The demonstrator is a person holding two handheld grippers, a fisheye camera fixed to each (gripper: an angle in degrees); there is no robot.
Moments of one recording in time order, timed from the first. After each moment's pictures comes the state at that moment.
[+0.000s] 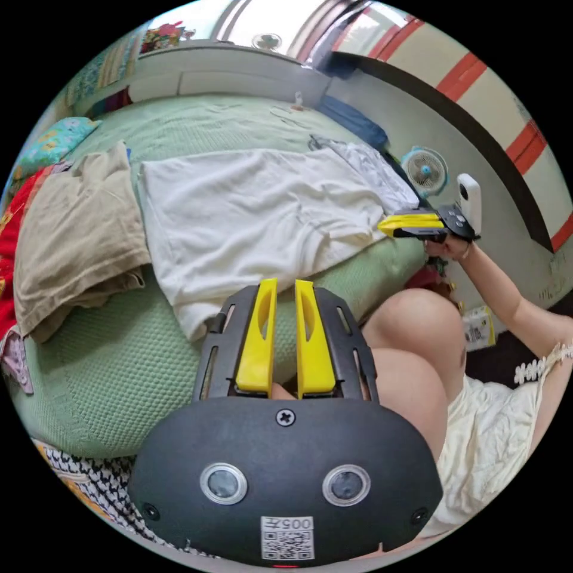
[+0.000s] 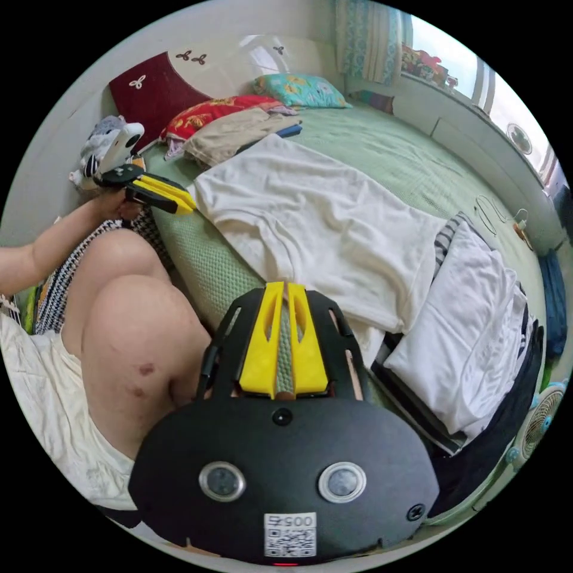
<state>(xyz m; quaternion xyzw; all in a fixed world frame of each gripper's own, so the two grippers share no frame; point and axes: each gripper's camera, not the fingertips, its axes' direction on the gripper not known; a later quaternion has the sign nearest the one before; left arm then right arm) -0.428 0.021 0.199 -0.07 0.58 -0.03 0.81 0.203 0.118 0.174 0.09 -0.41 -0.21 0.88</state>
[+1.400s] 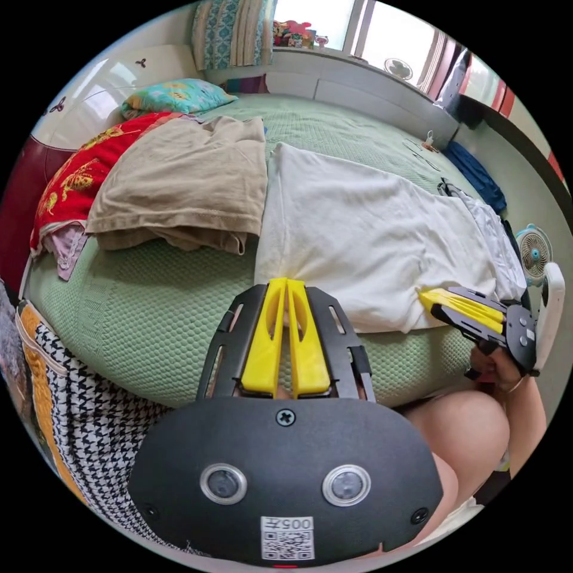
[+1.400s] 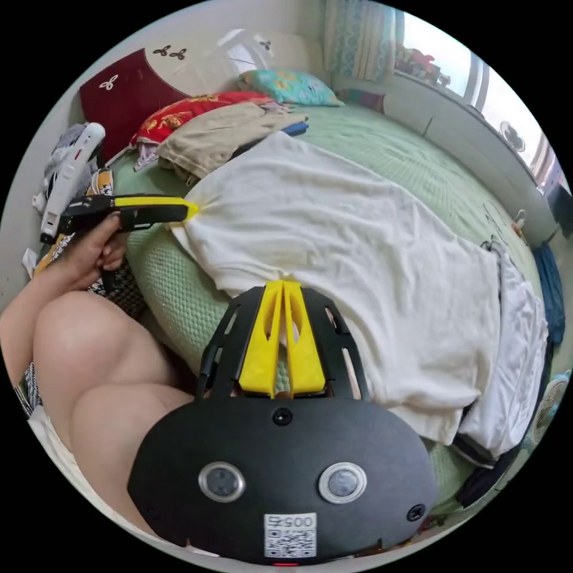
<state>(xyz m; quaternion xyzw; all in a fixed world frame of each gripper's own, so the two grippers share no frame) -0.416 0.052 0.192 -0.16 0.39 -0.16 0.89 0.056 0.172 0.177 0.08 -0.39 -0.20 0.89</state>
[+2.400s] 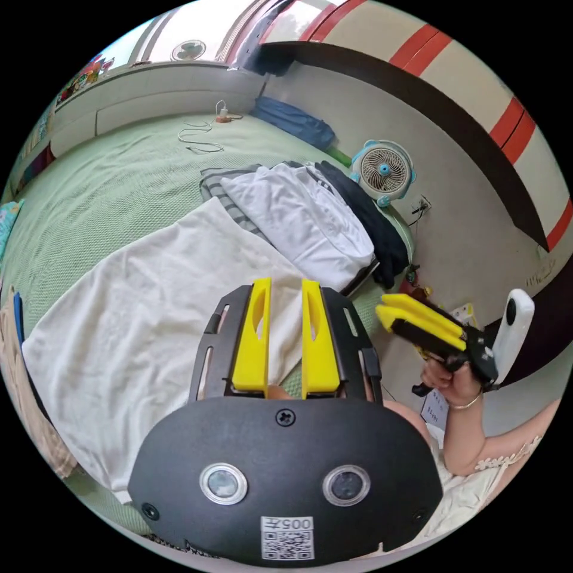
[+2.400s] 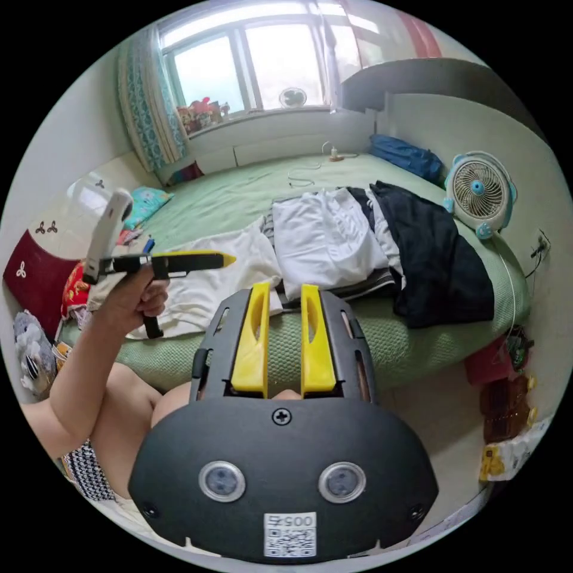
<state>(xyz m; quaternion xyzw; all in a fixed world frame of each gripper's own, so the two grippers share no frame) -0.156 -0.204 0.029 -0.01 0.63 0.07 0.77 0.230 0.231 0.186 0.04 -0.26 0.17 0.95</state>
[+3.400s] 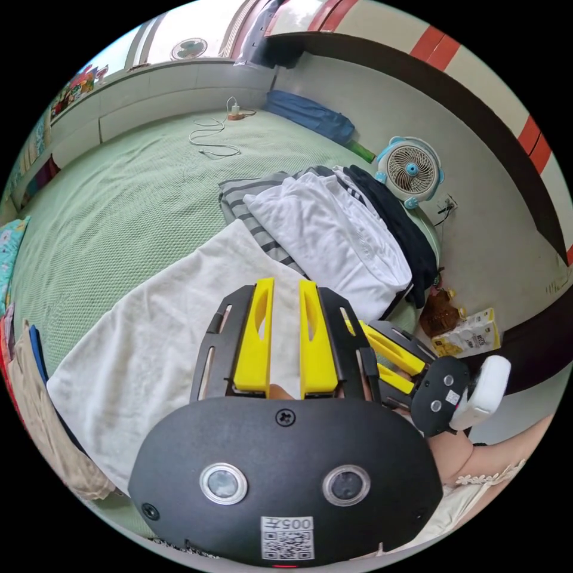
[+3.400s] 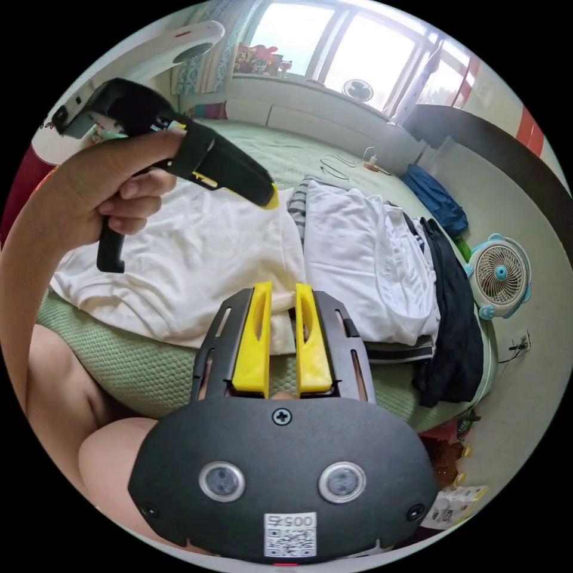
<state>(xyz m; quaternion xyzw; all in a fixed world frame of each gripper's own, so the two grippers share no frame) -0.041 -0.298 0.061 -0.03 0.62 0.08 0.78 0.148 0.165 0.228 0.05 -0.15 0.02 0.99</state>
